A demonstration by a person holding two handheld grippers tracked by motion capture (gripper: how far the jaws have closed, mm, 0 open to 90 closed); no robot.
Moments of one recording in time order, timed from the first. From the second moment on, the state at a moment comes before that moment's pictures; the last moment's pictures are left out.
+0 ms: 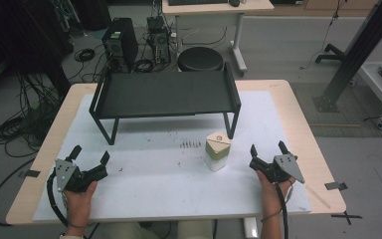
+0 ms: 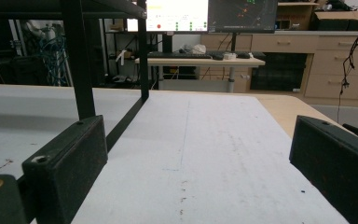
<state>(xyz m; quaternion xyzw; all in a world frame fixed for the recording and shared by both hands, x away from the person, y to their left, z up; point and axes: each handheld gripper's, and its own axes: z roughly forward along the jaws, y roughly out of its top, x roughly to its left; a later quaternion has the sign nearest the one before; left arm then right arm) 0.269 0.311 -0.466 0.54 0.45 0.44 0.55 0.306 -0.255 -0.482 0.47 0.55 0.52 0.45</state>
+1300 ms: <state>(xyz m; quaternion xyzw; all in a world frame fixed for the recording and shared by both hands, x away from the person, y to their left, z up) 0.269 0.311 -0.465 0.54 0.45 0.44 0.56 0.288 -0.263 -0.455 0.43 0.56 0.57 0.42</state>
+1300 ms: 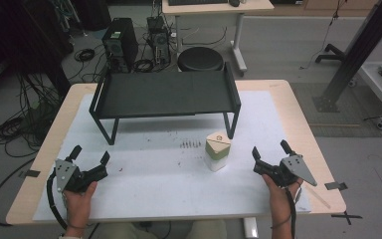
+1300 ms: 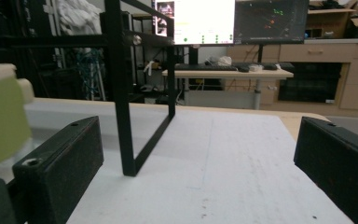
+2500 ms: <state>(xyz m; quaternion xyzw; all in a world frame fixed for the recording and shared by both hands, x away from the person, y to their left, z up) 0.268 0.311 -0.465 0.54 0.45 0.44 0.56 0.267 -0.195 -0.419 0.32 0.61 0.63 0.35</state>
